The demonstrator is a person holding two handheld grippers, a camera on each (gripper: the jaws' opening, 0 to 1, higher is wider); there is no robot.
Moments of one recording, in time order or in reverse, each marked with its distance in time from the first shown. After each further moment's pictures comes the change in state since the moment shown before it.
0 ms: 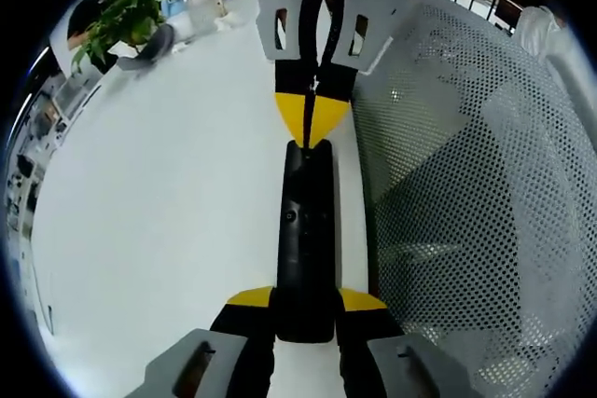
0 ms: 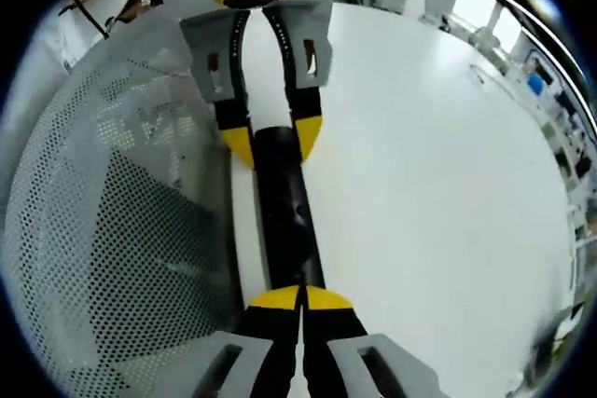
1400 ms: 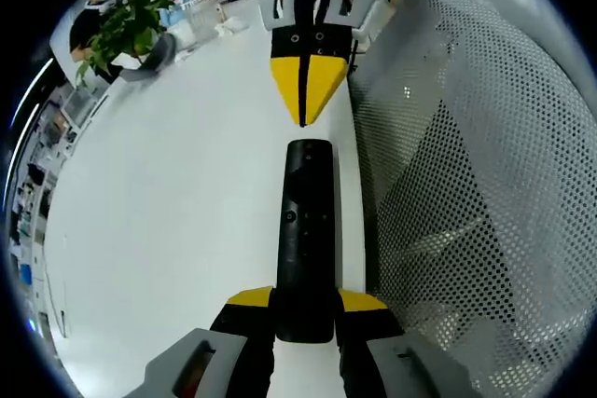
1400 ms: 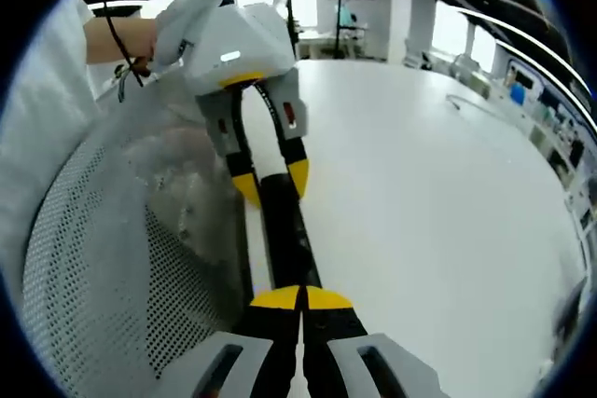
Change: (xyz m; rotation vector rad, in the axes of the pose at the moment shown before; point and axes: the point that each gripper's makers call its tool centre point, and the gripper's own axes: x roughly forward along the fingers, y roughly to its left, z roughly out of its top) left arm 0.005 -0.008 0.016 0.024 -0.019 0.082; right arm -0.026 0.007 -0.002 0.019 -0.283 0.019
